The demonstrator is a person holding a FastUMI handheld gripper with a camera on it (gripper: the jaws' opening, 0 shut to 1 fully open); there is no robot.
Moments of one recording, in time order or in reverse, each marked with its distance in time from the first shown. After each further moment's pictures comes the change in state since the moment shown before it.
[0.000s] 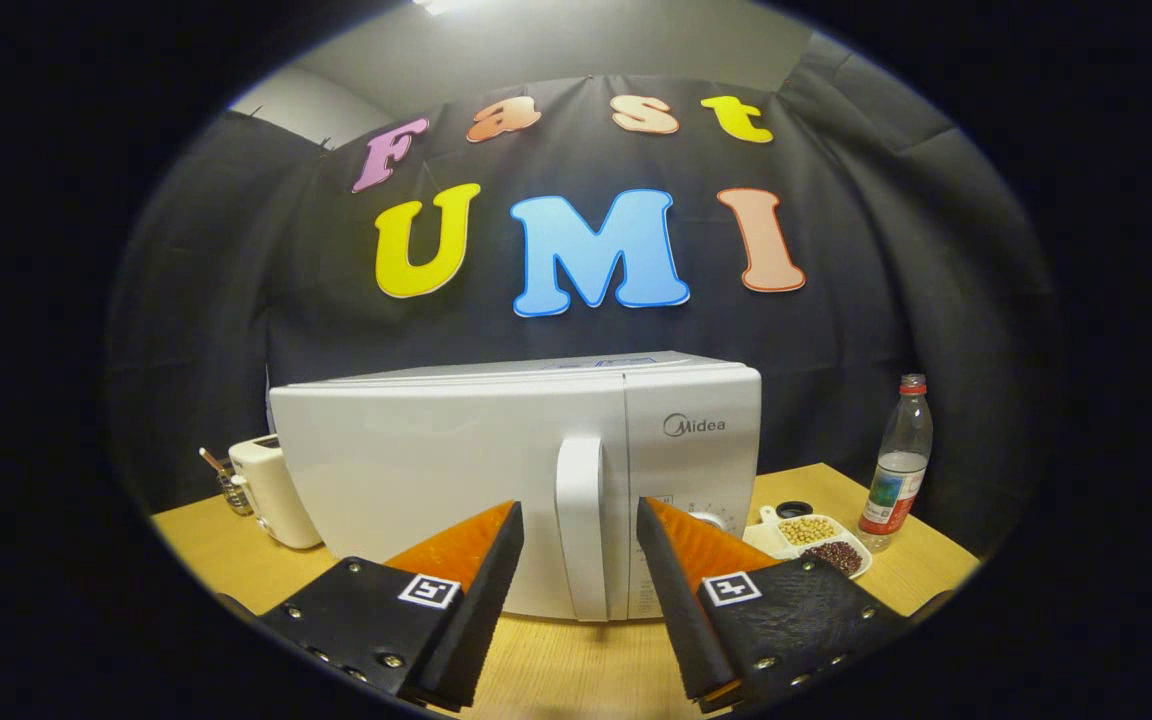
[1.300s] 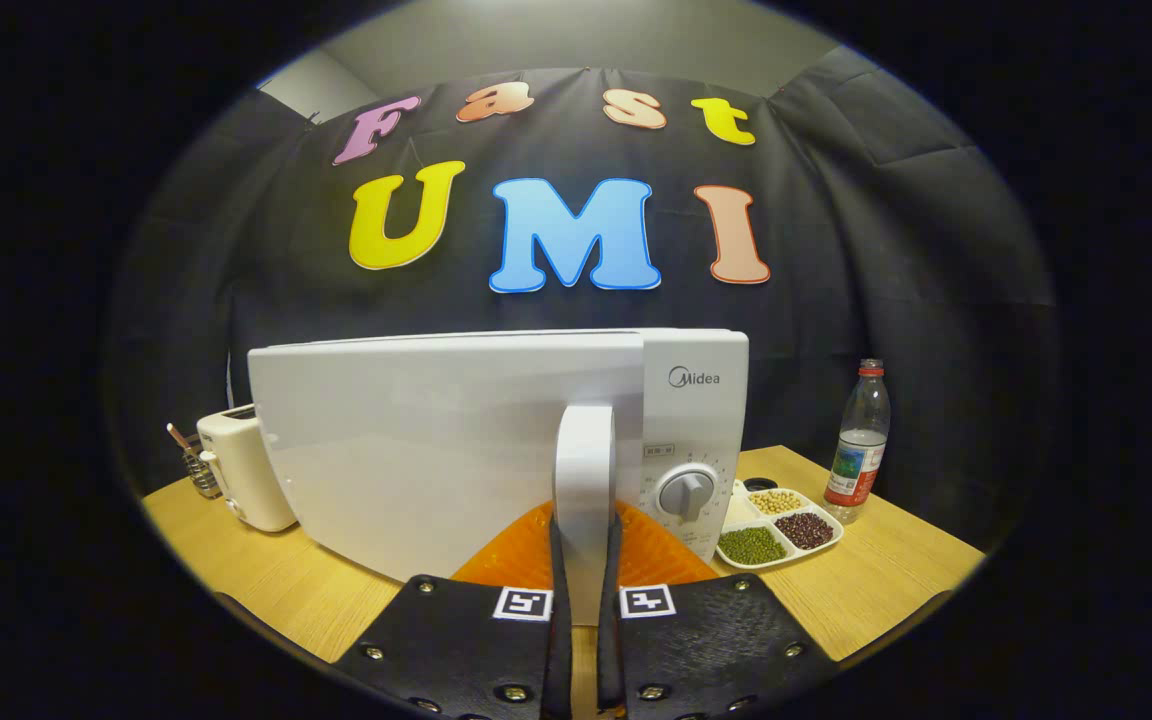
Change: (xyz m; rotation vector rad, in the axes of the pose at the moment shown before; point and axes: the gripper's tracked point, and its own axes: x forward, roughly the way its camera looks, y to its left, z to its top) arm -0.038 0.021 -0.022 -0.014 0.034 -0.117
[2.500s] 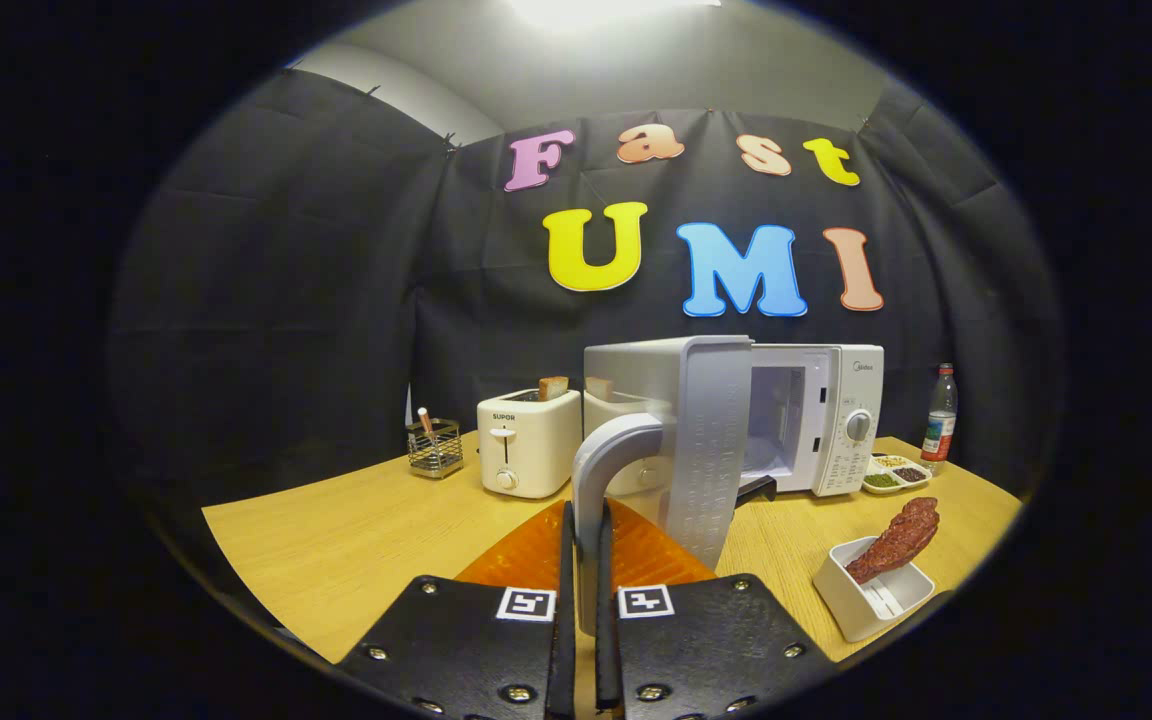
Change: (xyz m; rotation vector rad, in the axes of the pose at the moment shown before) arm -0.210 0.228 -0.029 -0.025 -0.067 0.289
